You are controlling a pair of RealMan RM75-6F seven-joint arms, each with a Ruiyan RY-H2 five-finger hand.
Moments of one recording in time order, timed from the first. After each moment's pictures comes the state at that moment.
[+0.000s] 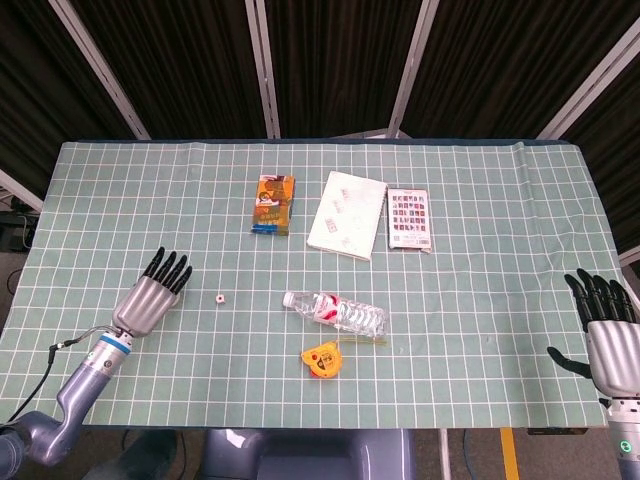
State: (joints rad) left arm -0.48 -1.52 -0.03 -1.16 1.58 1.10 0.83; right arm 0.08 -1.07 0.10 -1.64 -1.48 1.49 -0.06
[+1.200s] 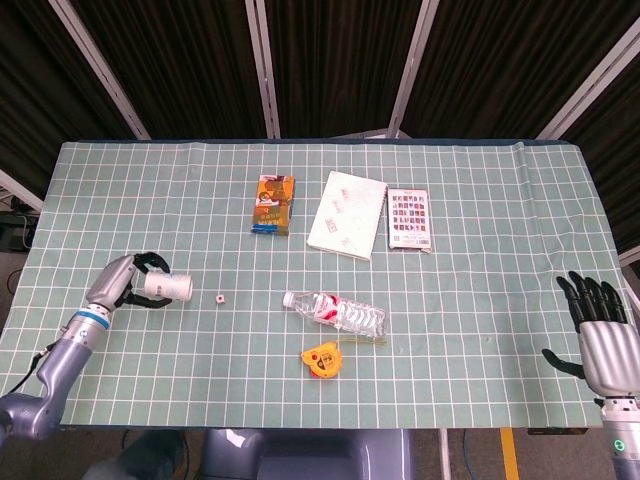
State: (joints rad) left arm -0.50 -1.39 -0.17 -1.22 1.37 0.82 -0.64; right arm 0.09 -1.08 0.09 -1.65 -1.48 1.47 -0.08
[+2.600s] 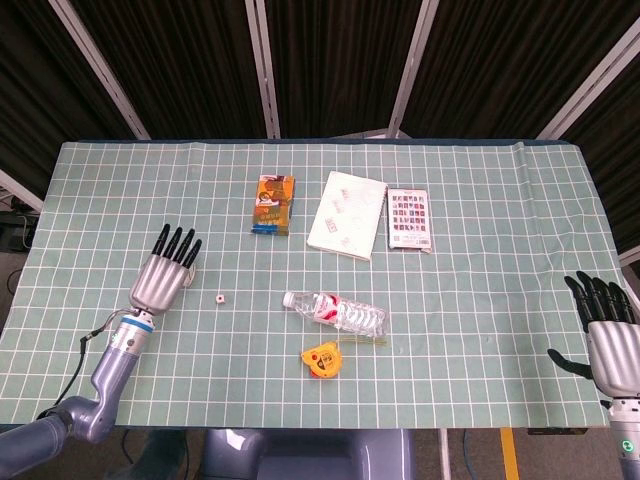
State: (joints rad) left arm -0.54 -1.66 -0.15 -1.12 1.40 1.10 0.80; right arm 0.09 -1.06 0.09 -1.64 -1.46 1.47 -0.03
